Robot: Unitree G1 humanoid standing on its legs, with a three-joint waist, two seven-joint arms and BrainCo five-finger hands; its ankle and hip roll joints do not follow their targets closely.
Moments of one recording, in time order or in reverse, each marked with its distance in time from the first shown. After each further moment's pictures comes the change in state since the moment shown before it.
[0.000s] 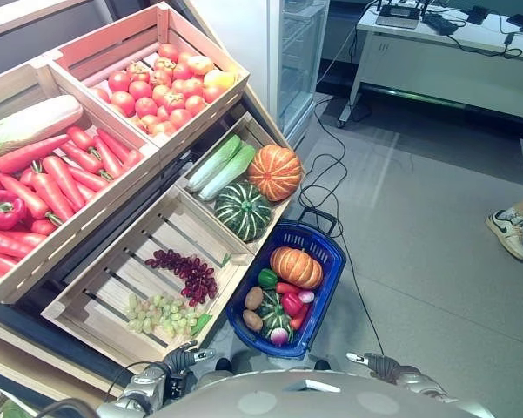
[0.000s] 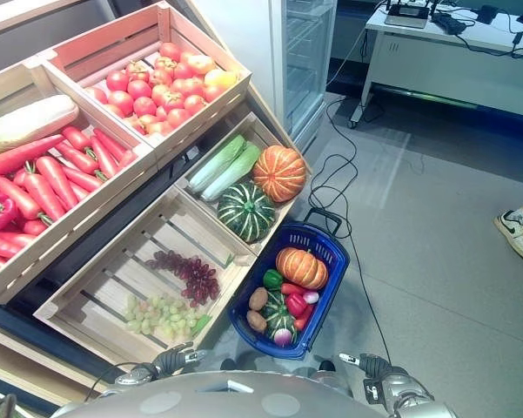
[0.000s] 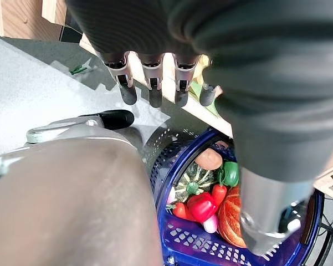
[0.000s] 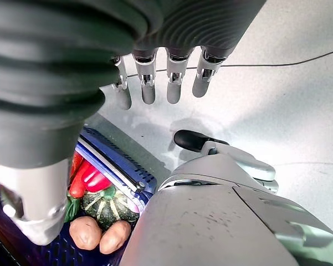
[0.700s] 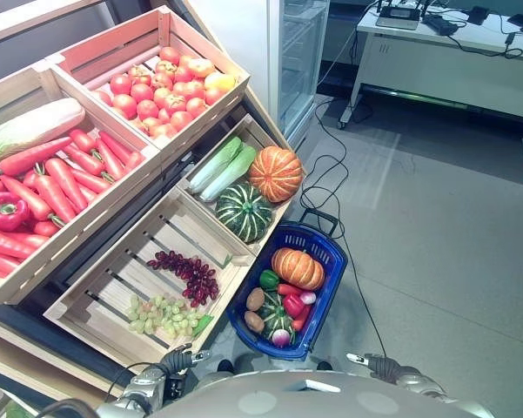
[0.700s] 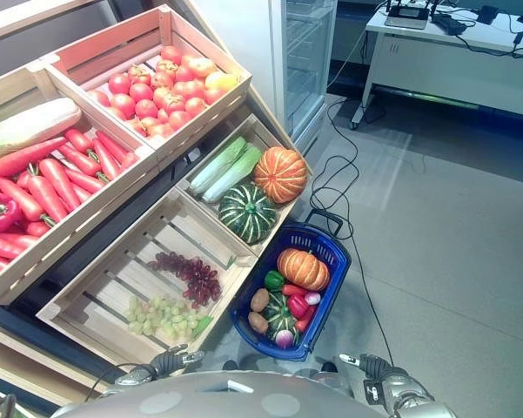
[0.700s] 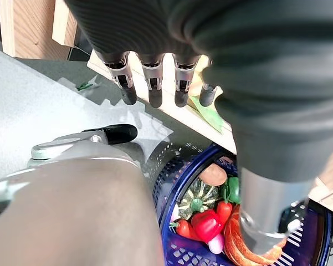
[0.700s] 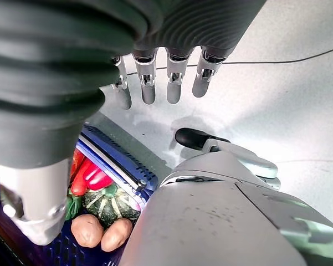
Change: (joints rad) left arm 0.009 0.000 0.000 0.000 -0.002 0.007 0.056; right arm 0.009 0.000 0.000 0.000 0.000 -0.001 0.000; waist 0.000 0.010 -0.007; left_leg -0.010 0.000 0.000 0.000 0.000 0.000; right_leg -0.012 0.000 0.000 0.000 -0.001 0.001
